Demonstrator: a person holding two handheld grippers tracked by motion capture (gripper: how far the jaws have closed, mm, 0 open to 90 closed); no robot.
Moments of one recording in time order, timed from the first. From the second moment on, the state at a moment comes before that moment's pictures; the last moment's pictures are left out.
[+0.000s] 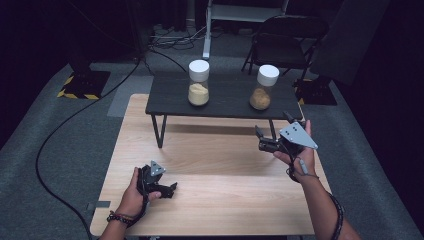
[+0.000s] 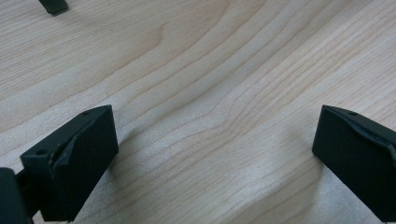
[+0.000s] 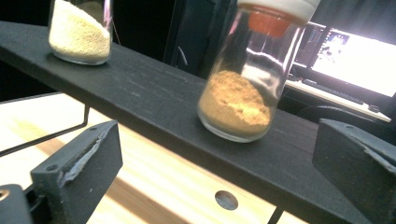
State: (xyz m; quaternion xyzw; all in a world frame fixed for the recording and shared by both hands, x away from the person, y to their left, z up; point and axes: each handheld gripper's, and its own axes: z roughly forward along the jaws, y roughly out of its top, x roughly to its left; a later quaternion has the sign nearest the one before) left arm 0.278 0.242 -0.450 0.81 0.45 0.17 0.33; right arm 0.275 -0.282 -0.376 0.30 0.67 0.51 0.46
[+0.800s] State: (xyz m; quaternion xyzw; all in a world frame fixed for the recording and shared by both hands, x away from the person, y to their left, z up) left arm 0.278 0.242 -0.451 0.81 0.45 0.17 0.33; right arm 0.260 -0.295 -0.423 0.29 0.72 0.46 0.43
